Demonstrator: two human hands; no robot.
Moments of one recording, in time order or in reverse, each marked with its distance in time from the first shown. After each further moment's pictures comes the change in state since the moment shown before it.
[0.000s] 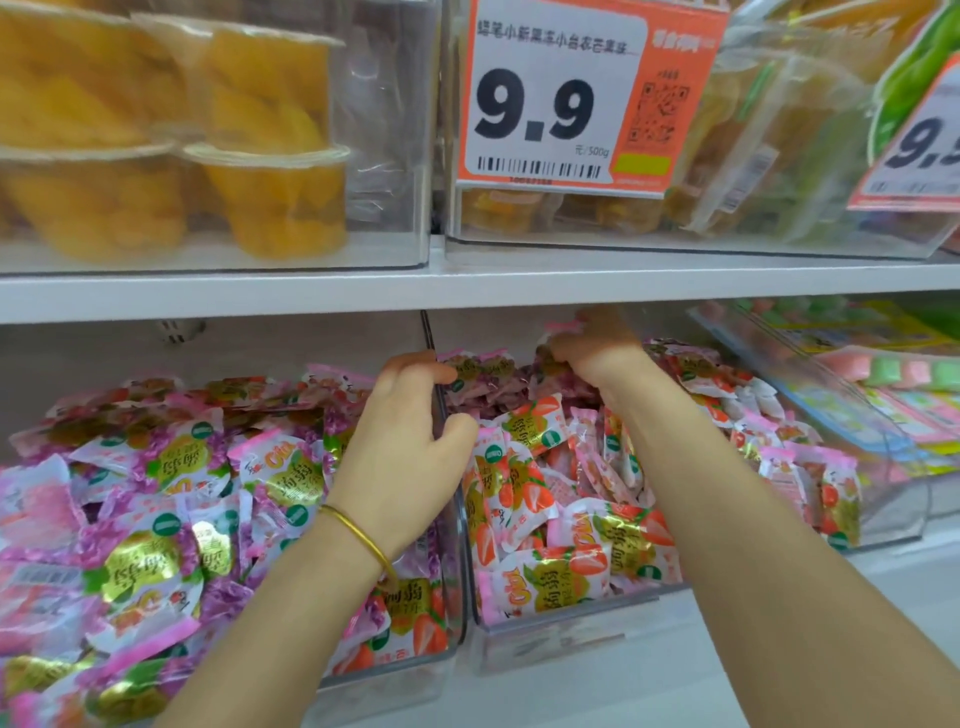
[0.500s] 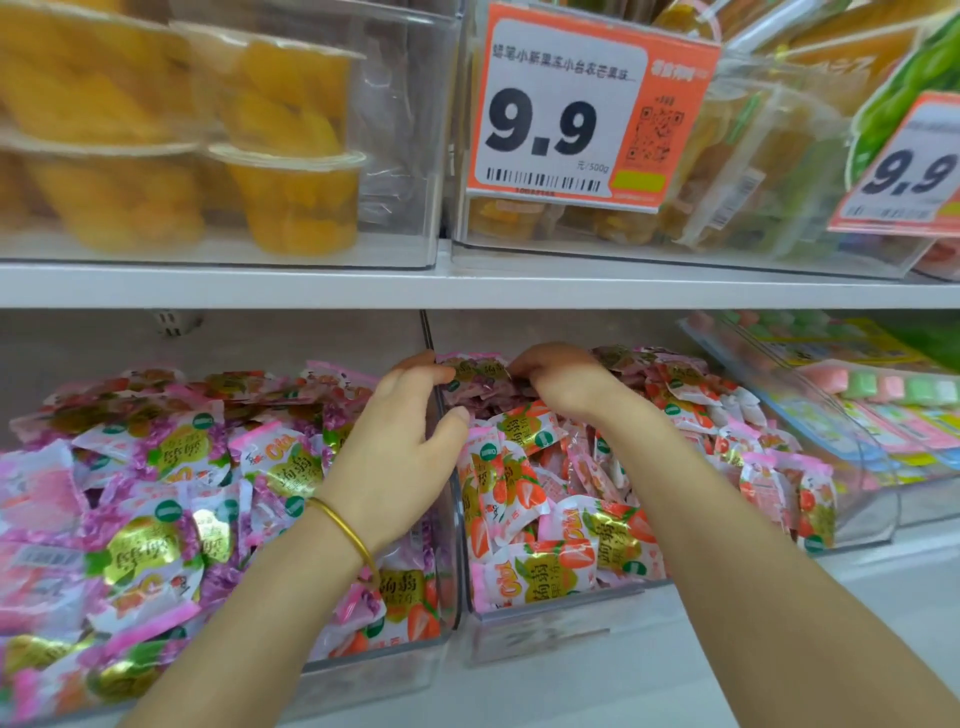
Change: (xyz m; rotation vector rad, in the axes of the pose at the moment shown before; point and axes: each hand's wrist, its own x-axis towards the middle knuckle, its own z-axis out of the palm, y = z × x) left_hand -0.003 -0.008 -0.003 -0.045 -0.046 0.054; right_hand -0.017 -0.003 0.009 -0.570 -0.271 -0.298
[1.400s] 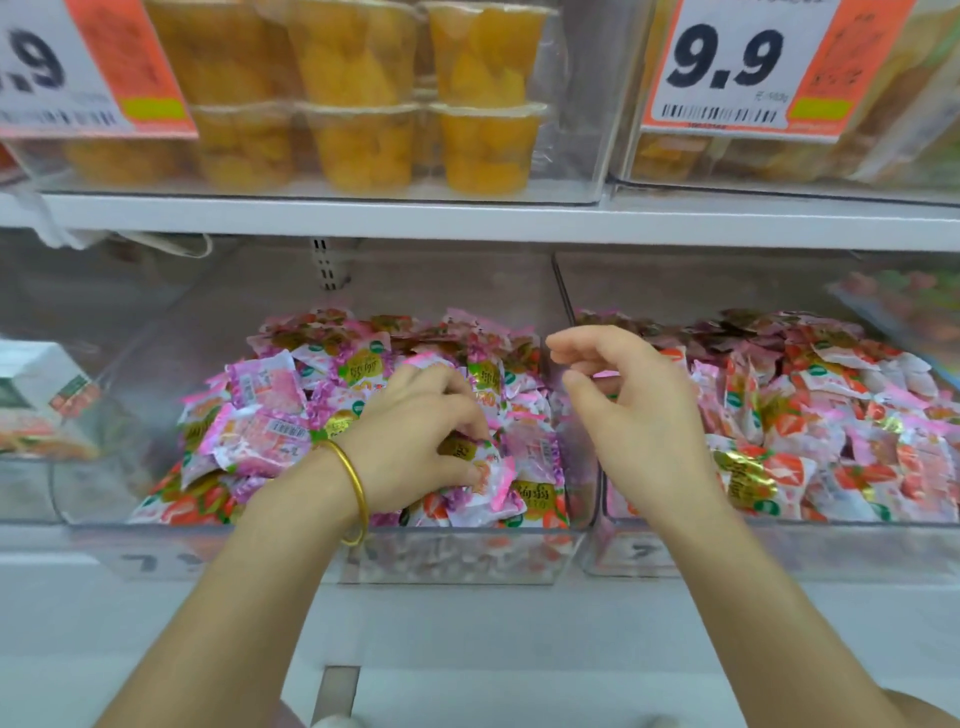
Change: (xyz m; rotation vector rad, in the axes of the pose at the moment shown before) left_hand -0.056 -0.042 -0.079 0.481 -0.427 0.019; right_hand -0.124 -0.088 0.043 0.732 0.495 -0.296
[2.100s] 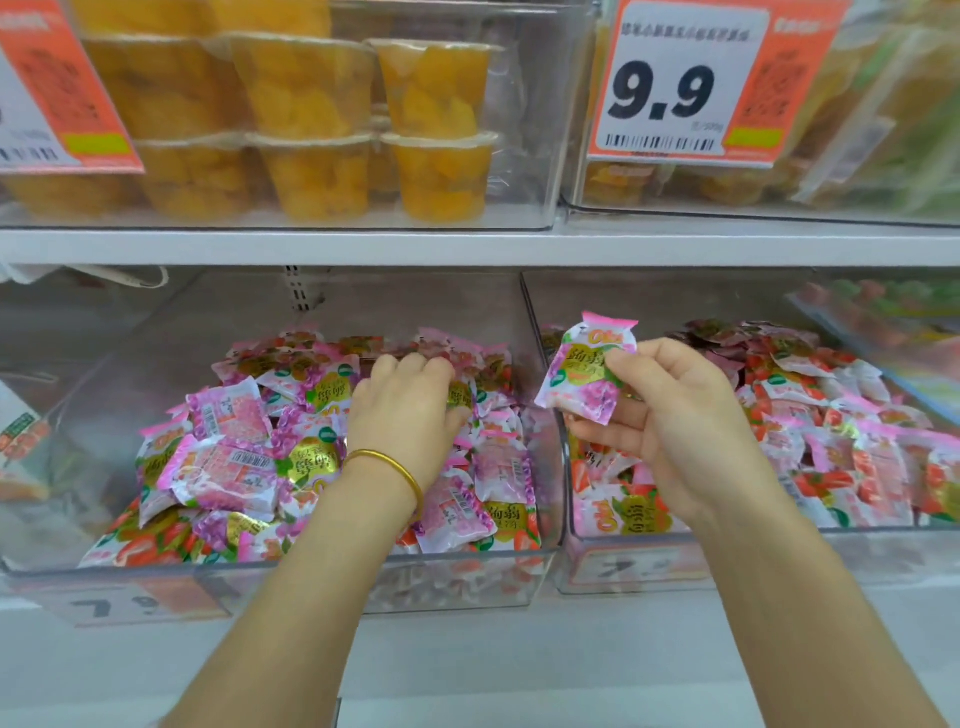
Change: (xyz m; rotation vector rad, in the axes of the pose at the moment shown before) left_hand 0.043 0.015 0.018 0.216 0.309 -0.316; right_hand 0.009 0.006 -0.039 0.723 0.032 0.496
